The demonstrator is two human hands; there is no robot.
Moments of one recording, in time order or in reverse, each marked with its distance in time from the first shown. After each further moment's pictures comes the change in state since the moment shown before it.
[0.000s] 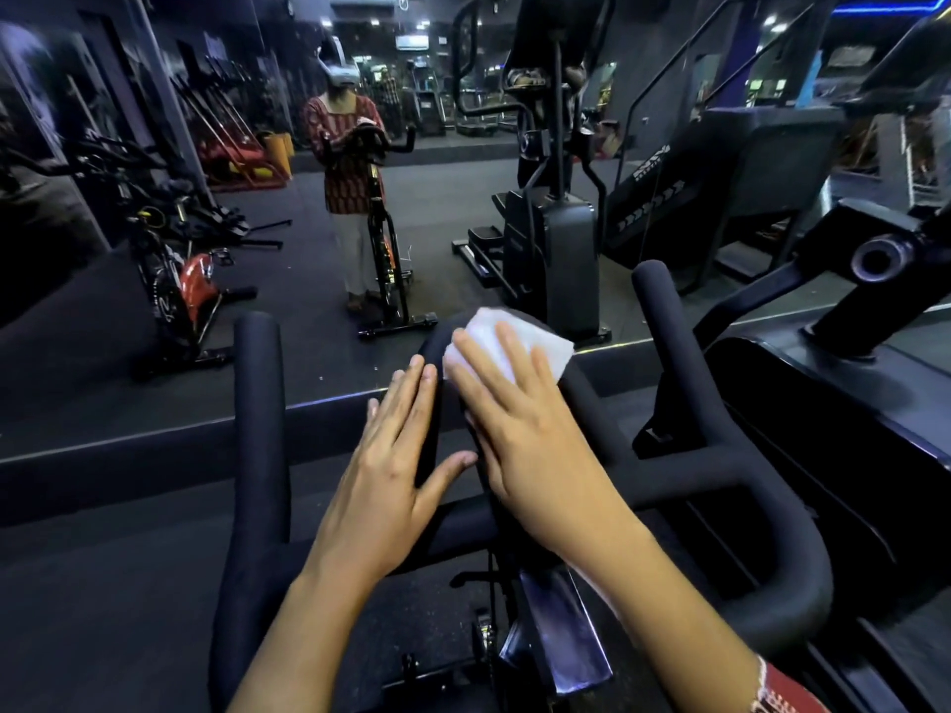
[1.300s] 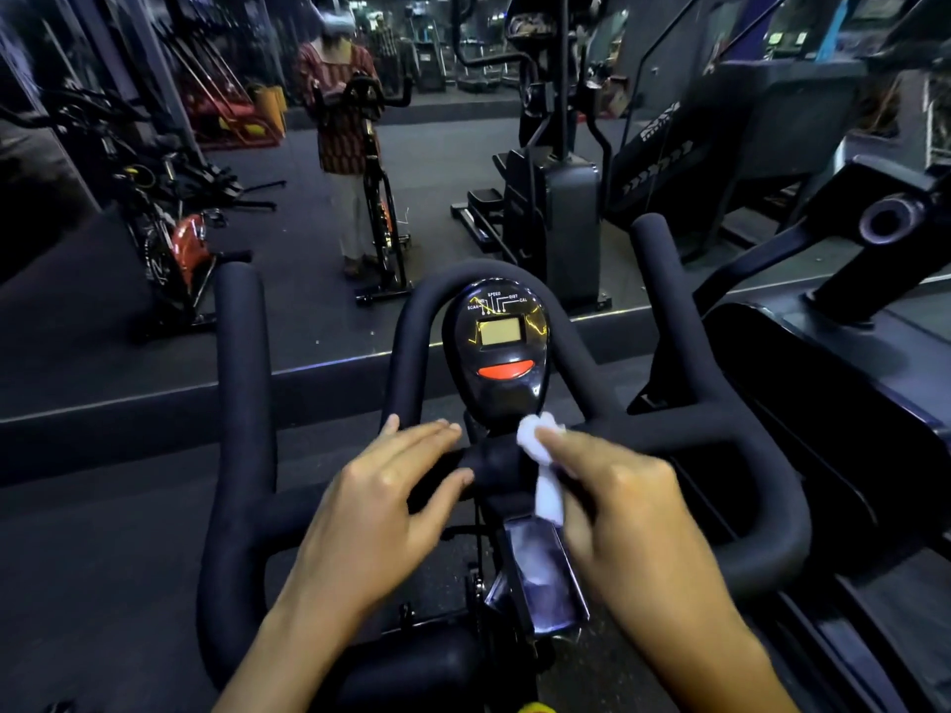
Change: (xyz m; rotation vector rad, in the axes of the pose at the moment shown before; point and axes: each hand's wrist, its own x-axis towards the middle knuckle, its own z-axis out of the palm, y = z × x) left_hand -0.038 0.031 -0.007 -0.096 0.059 0.034; right_hand -0.072 -0.027 -0.076 0.301 -0.194 0.409
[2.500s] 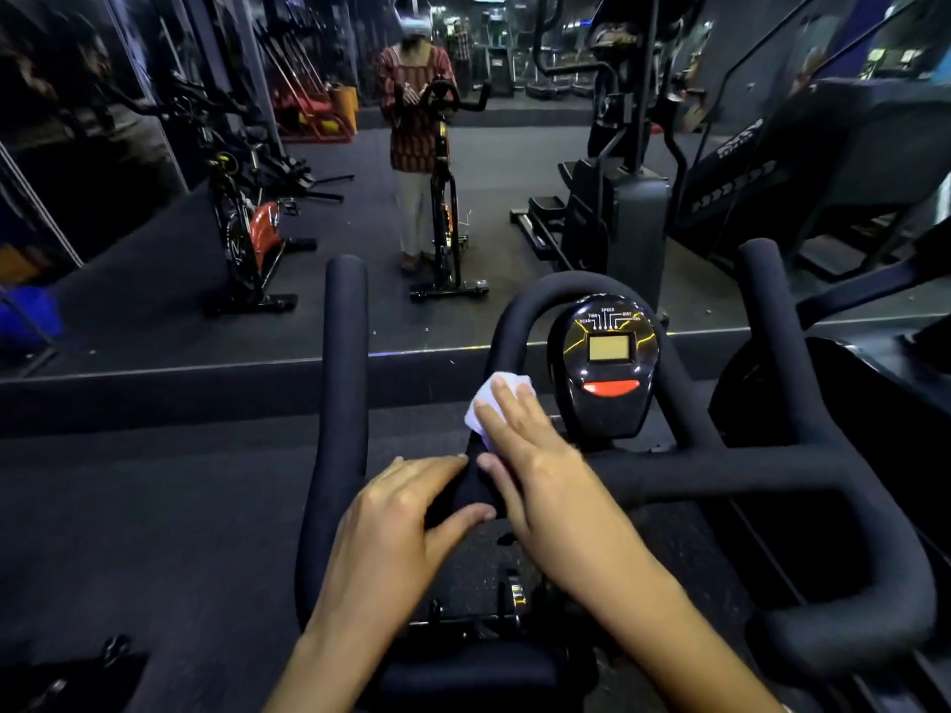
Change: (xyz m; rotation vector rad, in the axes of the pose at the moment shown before) left_hand -0.033 -0.027 -0.029 0.045 -0.033 -0.290; right_hand 0.049 -0.031 0.076 -0.050 -0.171 -0.231
